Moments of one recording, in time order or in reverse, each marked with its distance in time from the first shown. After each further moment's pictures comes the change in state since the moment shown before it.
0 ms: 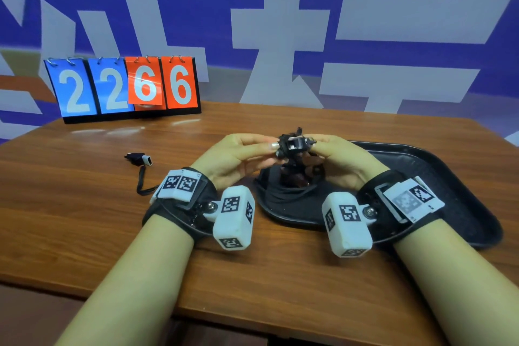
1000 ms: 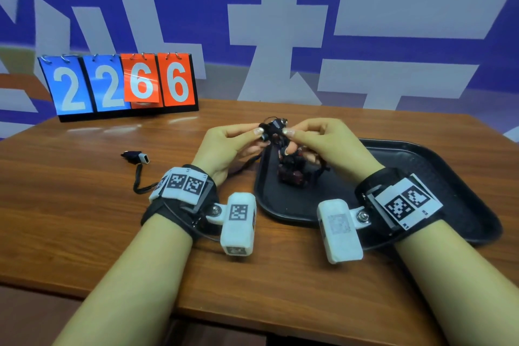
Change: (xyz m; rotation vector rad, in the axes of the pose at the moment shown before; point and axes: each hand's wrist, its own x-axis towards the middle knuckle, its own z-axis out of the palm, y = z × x) left_hand 0.013 -0.008 -0.004 0.087 0.330 0.181; right_hand -0.011 -0.010 0.012 -0.339 0.136 -0.314
